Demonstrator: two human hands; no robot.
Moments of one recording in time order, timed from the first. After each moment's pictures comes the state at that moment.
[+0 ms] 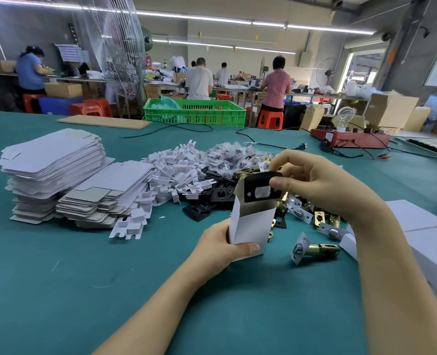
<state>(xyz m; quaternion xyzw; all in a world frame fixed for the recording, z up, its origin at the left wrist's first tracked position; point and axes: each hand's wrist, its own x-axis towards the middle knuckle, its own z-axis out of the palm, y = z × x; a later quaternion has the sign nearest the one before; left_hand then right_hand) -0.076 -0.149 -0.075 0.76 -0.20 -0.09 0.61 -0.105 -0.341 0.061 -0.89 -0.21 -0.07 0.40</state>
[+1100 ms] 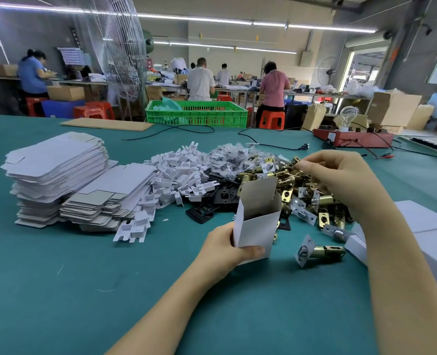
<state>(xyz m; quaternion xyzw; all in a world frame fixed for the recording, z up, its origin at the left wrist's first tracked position) -0.080 -0.151 -0.074 0.75 -0.19 -0.10 0.63 -0.094 -0.361 0.049 -0.84 -0.04 -0.22 0.49</state>
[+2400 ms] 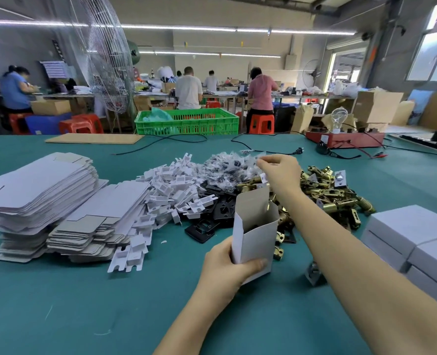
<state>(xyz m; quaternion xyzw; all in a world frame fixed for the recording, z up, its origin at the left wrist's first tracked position) -0.071 -0.150 -0.078 0.73 -0.16 -0.05 0.67 0.048 -0.319 0.008 -0.80 0.08 -0.32 0.50</state>
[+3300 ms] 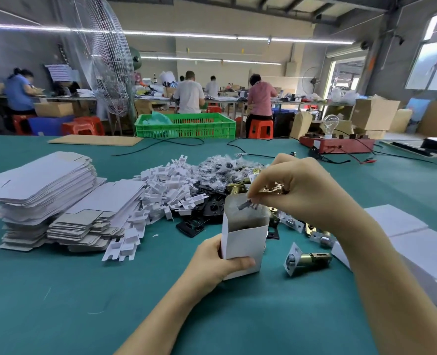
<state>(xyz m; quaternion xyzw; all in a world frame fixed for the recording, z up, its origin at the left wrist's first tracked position) -0.078 -0.149 -0.074 0.72 -0.20 -0.11 0.65 -0.126 -0.320 0.077 -0.89 -0.27 -0.24 0.27</state>
